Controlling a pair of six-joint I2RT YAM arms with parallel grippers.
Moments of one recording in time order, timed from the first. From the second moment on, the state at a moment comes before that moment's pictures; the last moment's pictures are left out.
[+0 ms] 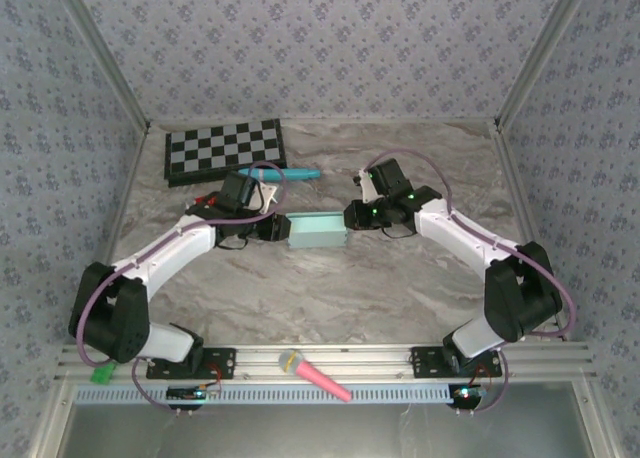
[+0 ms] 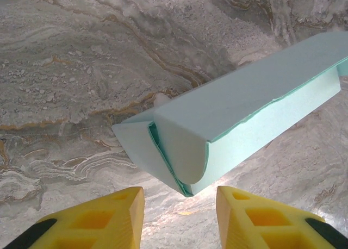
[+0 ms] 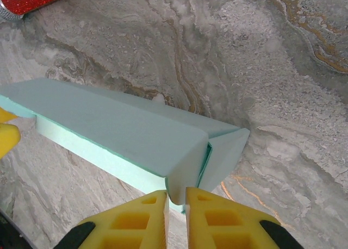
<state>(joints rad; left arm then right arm) -0.47 1.39 0.93 -0.47 0.35 -0.27 0.52 1.51 1.10 -0.52 -0.33 0.38</state>
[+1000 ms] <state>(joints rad) -0.47 1.39 0.93 -0.42 0.35 -0.29 0.52 1.54 1.10 -0.51 -0.36 0.38</state>
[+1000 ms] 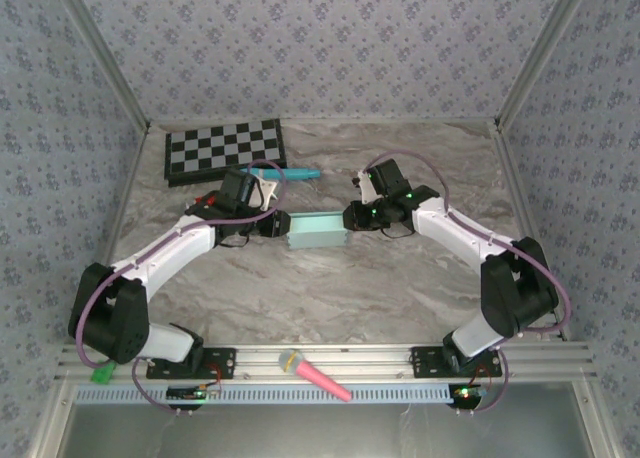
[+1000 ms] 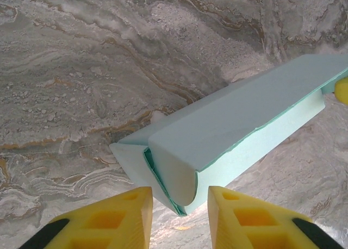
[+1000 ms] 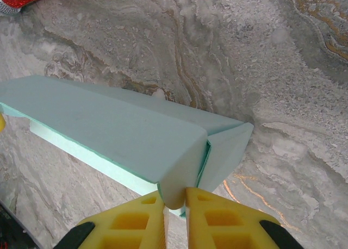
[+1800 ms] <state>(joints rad) -0.48 1.39 0.90 -0.39 0.34 -0.25 0.52 1.56 1.09 -0.50 -0.37 0.38</state>
